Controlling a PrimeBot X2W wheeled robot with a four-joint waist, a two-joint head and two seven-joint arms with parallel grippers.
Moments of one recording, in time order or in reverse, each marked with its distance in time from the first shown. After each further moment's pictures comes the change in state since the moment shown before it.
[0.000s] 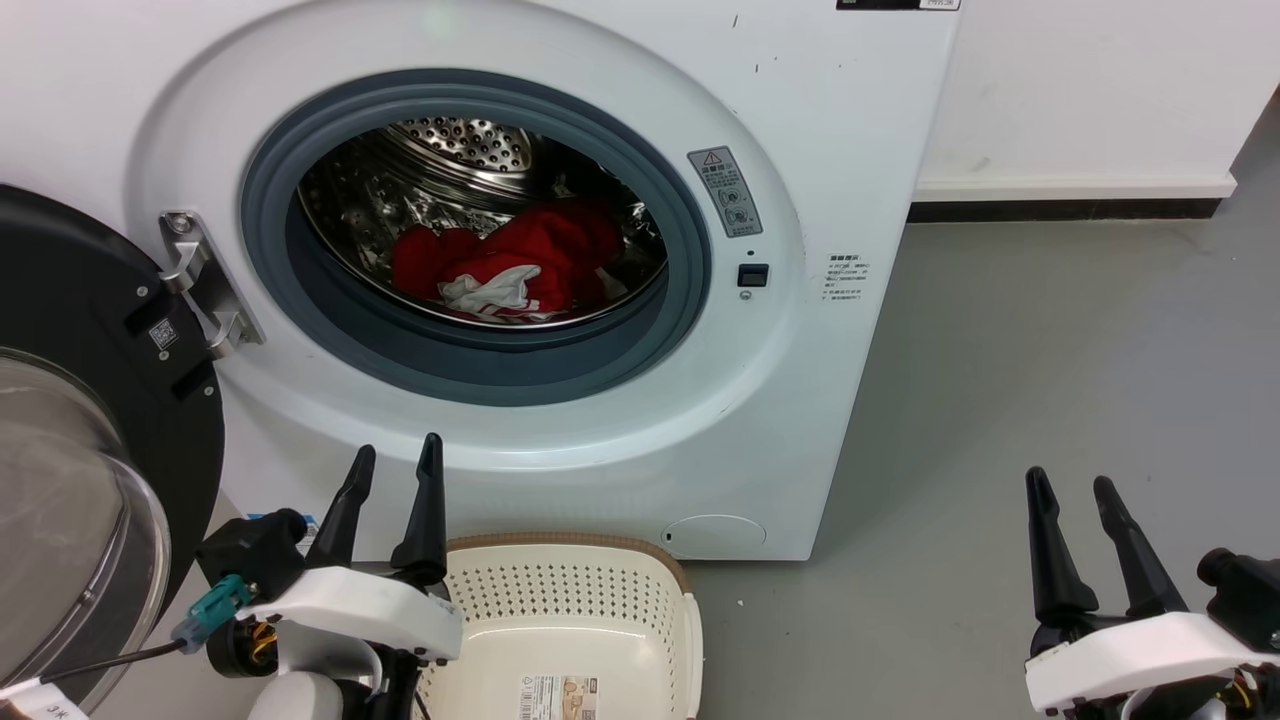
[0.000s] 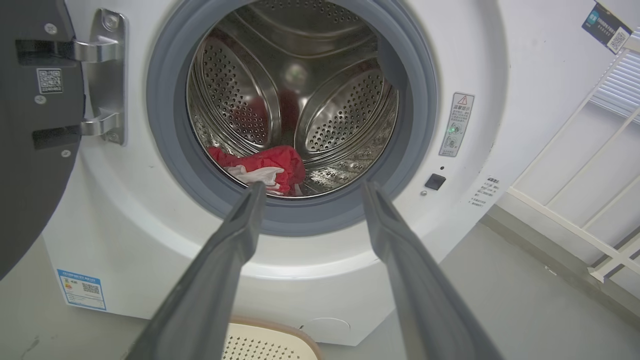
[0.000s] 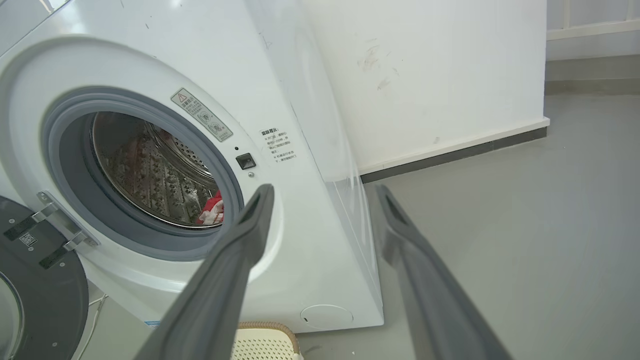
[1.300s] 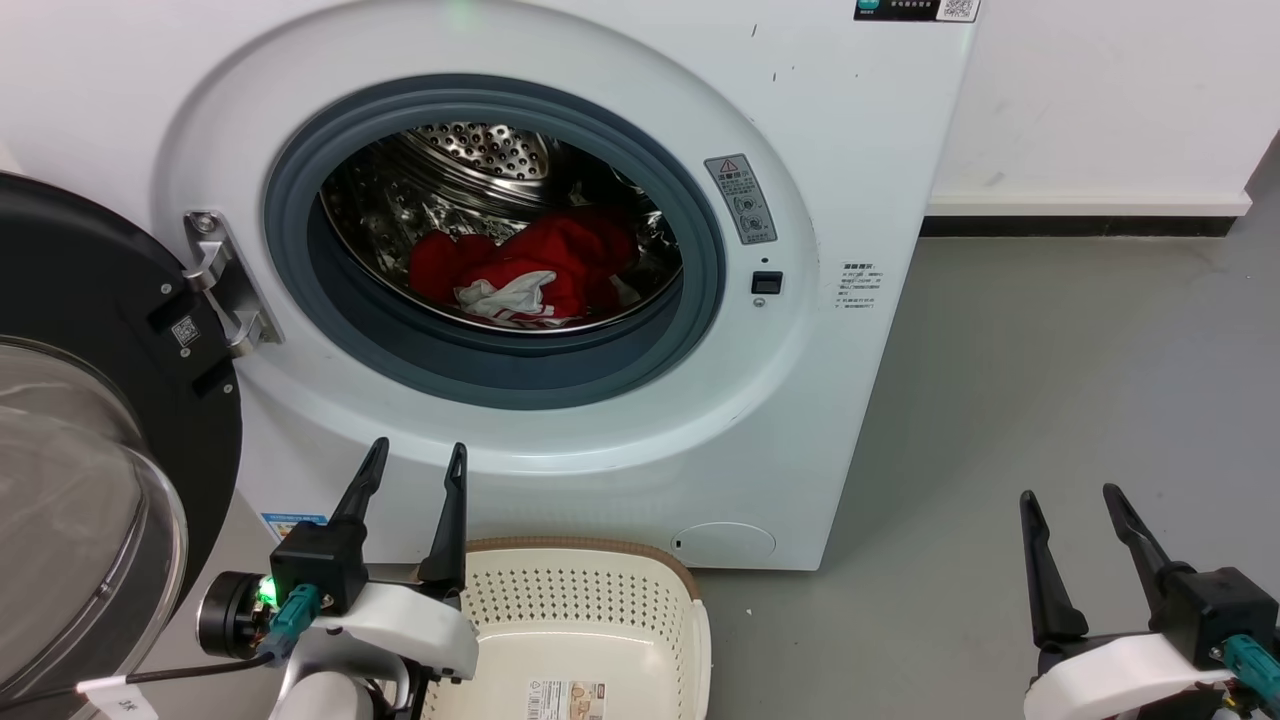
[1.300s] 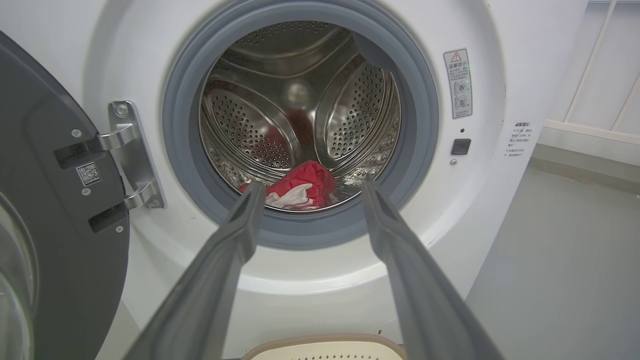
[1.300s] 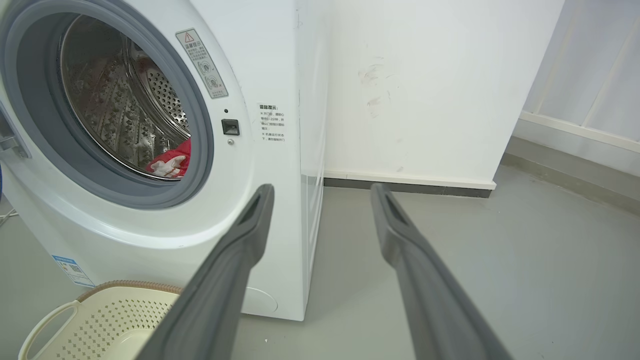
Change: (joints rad) left arm -0.007 0.006 -0.021 0.035 0.353 0.024 -0.091; right arm 0.039 0.000 -0.020 -0.042 -0.375 0.000 -0.009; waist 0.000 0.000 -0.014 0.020
